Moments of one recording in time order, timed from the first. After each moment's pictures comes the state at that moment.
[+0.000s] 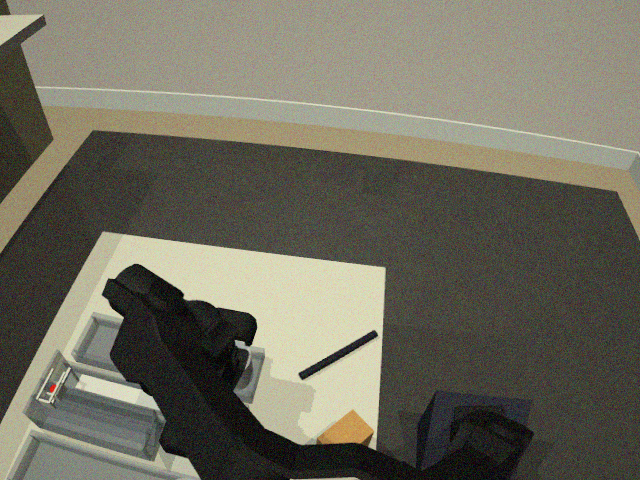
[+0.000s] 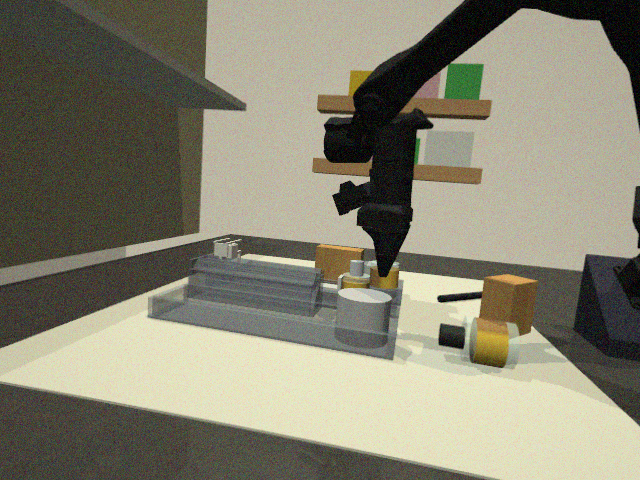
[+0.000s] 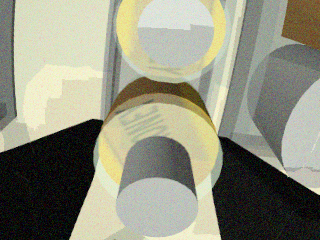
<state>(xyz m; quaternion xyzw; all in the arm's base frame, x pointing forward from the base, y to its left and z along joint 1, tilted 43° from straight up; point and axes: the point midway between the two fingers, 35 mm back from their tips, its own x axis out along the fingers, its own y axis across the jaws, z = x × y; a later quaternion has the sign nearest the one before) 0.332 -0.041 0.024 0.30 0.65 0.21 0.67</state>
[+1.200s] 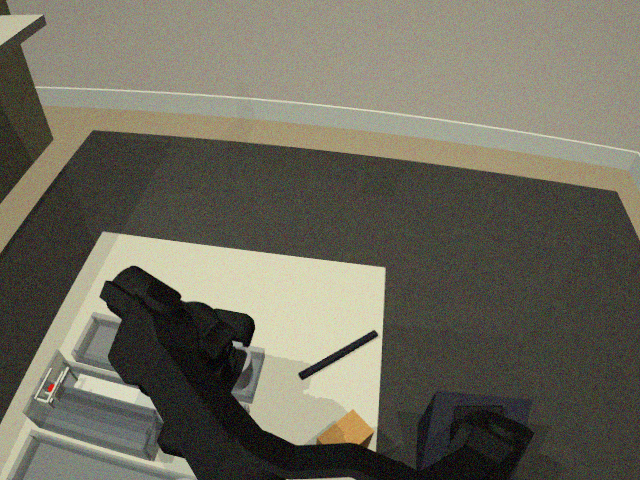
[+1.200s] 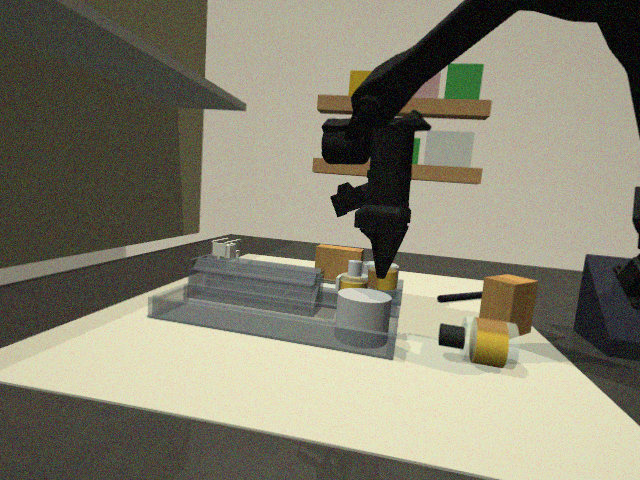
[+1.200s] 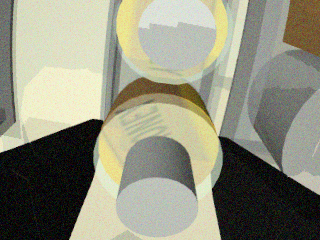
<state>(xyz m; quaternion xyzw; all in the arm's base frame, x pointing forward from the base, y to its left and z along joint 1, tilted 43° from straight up) 0.335 -0.039 0.023 0.30 0.65 0.21 0.67</state>
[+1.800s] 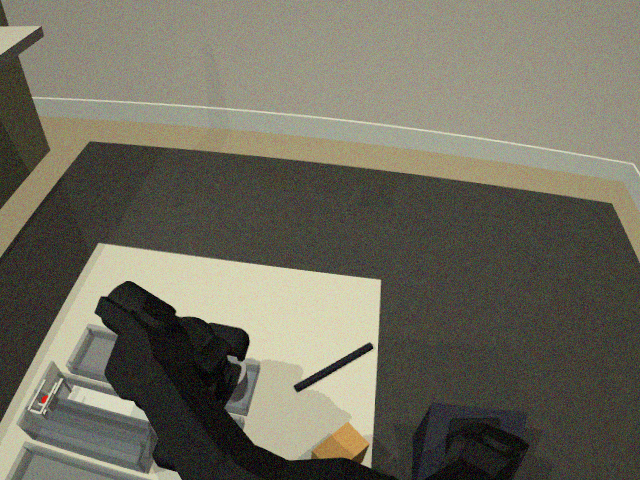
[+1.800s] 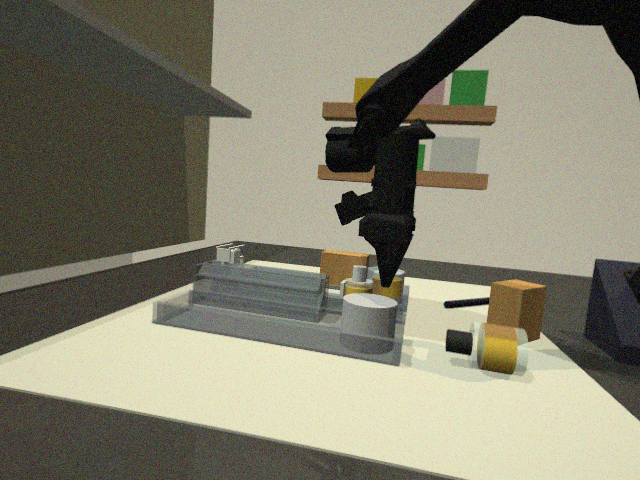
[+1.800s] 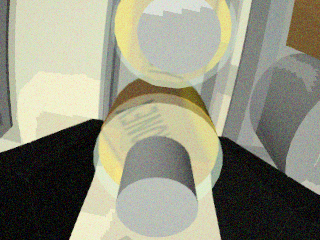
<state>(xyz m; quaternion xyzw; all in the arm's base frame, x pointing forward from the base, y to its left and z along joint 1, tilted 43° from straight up) 0.336 -0.036 0.019 0.30 0.65 0.21 0.67</state>
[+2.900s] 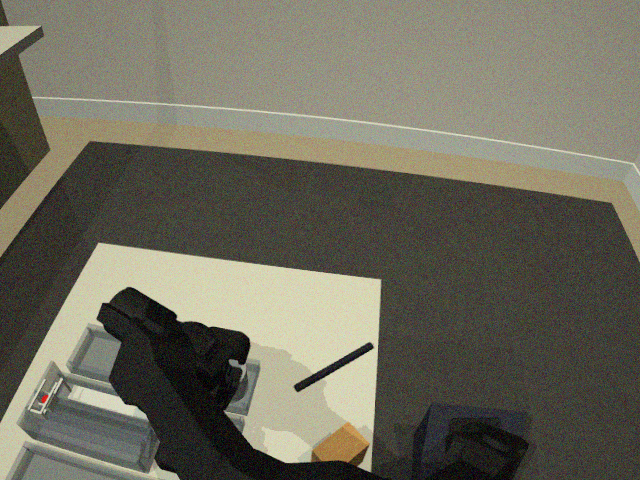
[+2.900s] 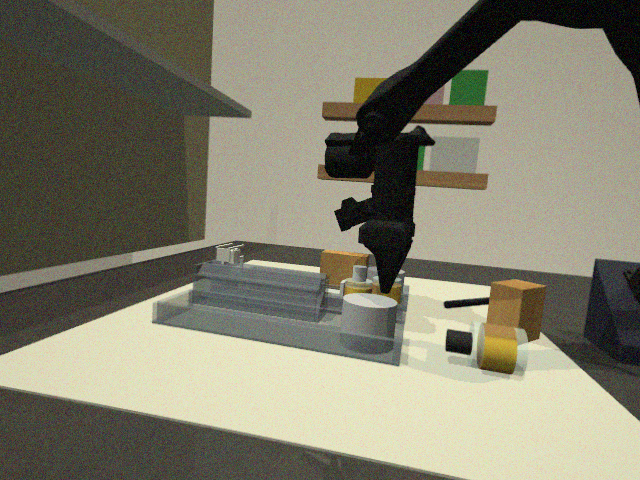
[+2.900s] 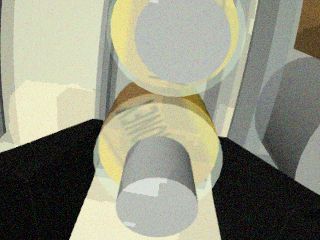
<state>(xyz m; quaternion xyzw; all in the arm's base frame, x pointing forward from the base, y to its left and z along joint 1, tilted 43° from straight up) 0.336 -0.030 0.013 0.30 0.64 0.21 0.67</state>
